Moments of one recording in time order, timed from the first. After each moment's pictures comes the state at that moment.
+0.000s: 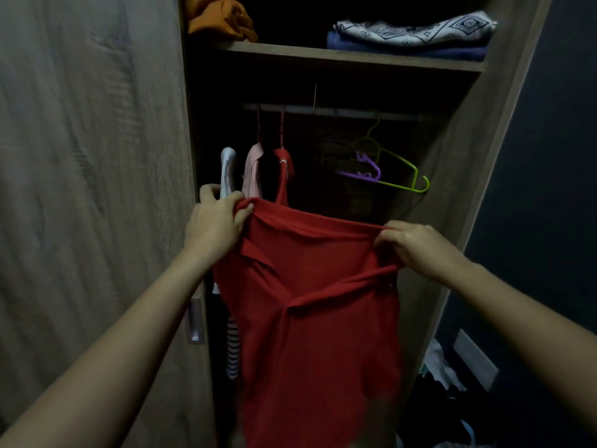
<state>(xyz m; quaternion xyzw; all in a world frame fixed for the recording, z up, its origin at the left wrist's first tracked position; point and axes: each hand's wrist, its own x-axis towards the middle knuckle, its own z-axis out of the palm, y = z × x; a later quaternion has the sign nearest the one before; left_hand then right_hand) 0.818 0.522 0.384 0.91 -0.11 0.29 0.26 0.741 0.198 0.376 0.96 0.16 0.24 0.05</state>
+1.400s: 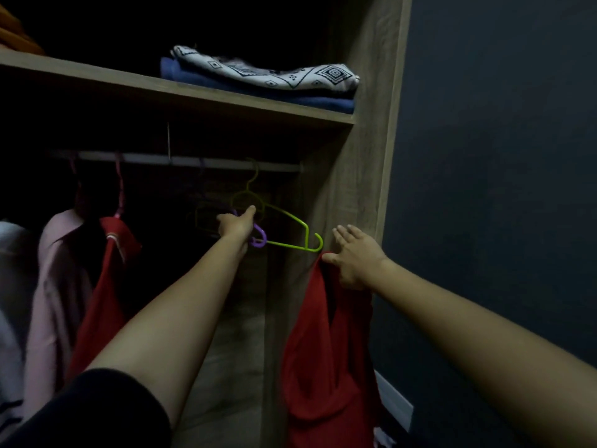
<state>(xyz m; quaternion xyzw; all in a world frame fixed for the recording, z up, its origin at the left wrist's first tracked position) 1.043 0.194 0.447 0.64 -0.09 -0.01 0.76 0.846 0.063 0.438 0.91 -0.11 0.05 0.40</state>
